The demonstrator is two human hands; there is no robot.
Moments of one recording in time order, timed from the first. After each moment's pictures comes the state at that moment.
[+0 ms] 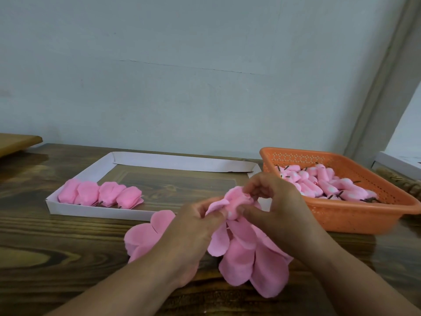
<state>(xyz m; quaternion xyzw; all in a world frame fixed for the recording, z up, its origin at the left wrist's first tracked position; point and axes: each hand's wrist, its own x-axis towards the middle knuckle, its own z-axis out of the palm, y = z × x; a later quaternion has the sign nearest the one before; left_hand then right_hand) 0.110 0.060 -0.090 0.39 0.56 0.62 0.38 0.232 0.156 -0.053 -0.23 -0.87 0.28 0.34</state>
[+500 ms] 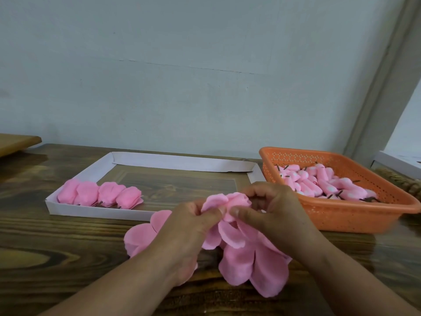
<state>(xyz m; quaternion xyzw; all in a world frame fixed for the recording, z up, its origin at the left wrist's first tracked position) 0.109 0.057 -0.084 0.31 0.58 0.64 0.40 0.231 0.160 -0.060 -0.19 -0.85 0.37 0.32</state>
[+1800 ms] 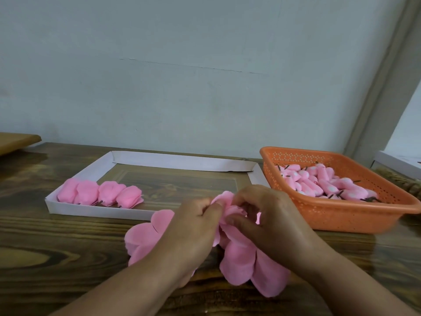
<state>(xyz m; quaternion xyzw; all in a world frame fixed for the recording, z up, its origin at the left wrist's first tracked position) 0.116 0.050 -0.077 0.41 0.65 0.59 0.27 0.231 0.147 -0.058 -0.12 -0.93 0.14 0.32</state>
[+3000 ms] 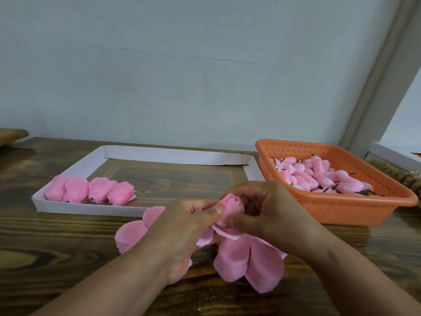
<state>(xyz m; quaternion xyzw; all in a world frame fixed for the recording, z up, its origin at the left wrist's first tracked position) 0.112 0.056 -0.076 0.27 0.58 0.63 0.44 0.237 0.162 -0.052 -0.11 -0.88 0.41 0.22</state>
